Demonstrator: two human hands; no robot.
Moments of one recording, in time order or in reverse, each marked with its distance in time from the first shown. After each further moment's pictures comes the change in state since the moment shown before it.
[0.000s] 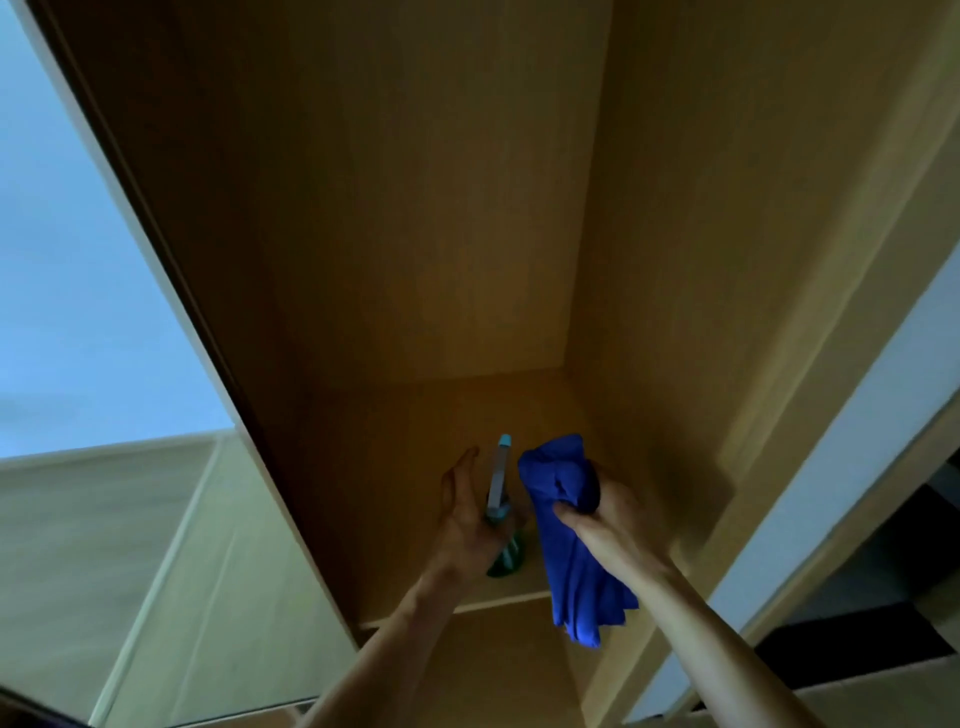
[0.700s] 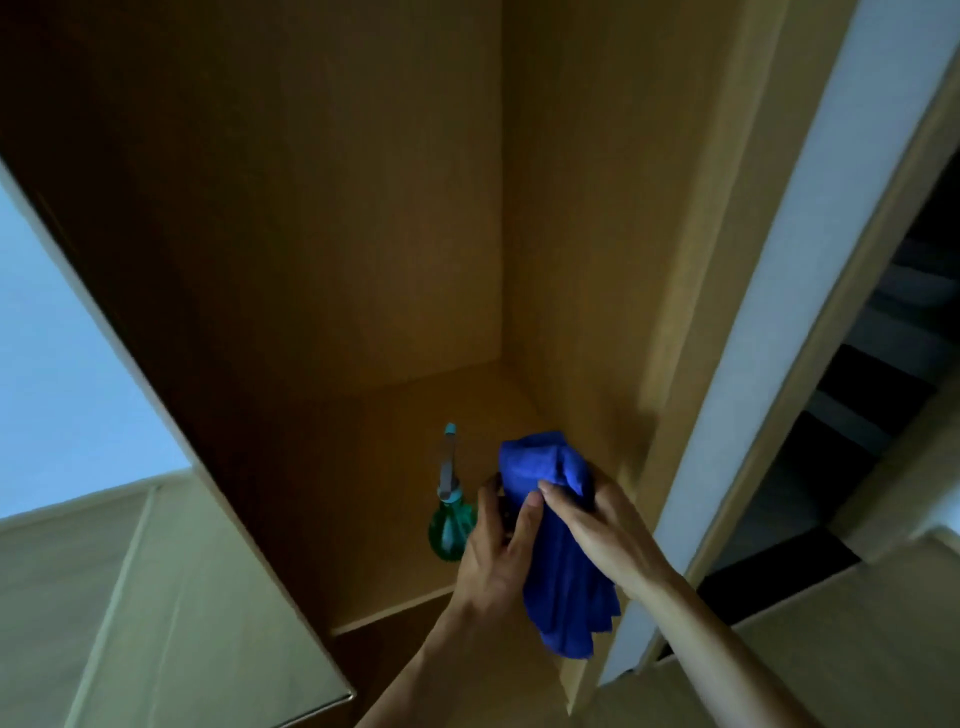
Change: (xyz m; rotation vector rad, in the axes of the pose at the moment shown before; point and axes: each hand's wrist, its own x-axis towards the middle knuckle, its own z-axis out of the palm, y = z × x) left_hand -0.075 0.058 0.033 -0.362 -0.202 0.079; right_hand -0.065 0.012 -0.022 0.391 0.114 0.000
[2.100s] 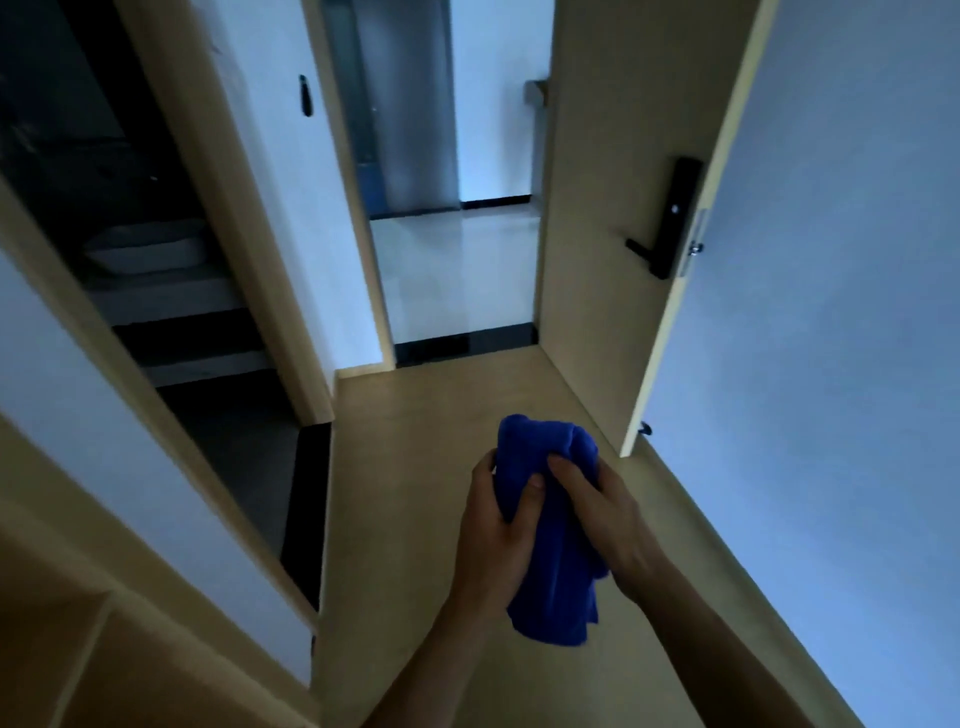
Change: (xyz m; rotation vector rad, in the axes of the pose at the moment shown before) left_hand -0.291 0.066 0.160 -0.068 -1.361 0.210; right_hand -0.432 -0.028 -0.033 0.254 1.465 0.515
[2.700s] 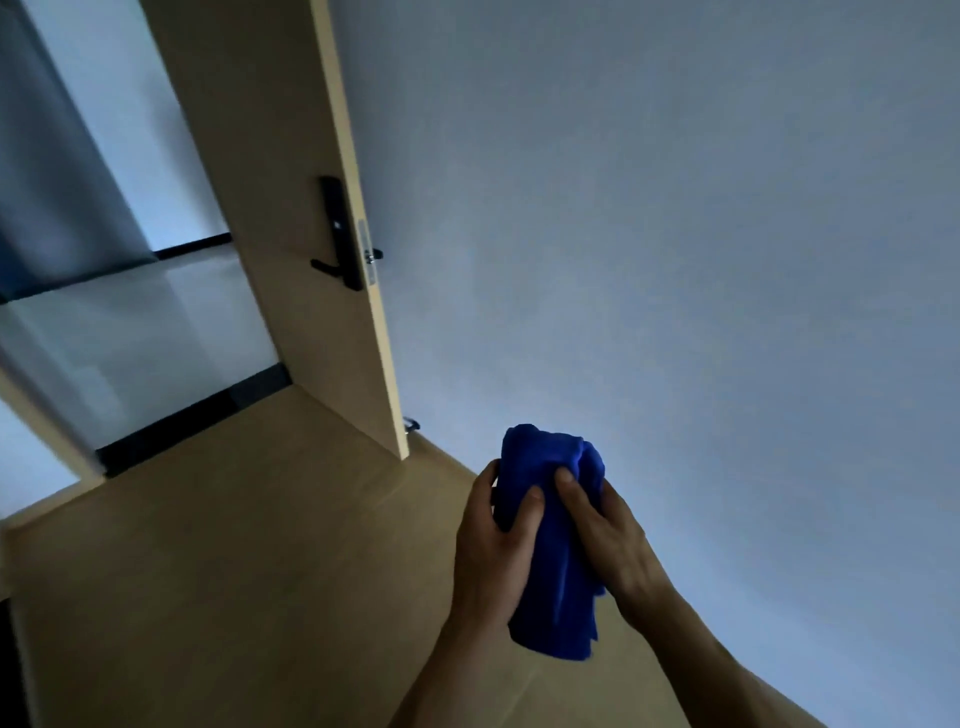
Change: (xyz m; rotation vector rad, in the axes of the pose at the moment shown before) left_hand -0.107 0.042 0.280 0.007 -0.553 0.018; right_hand -0.150 0.071 -0.273 0.080 0.614 0.155
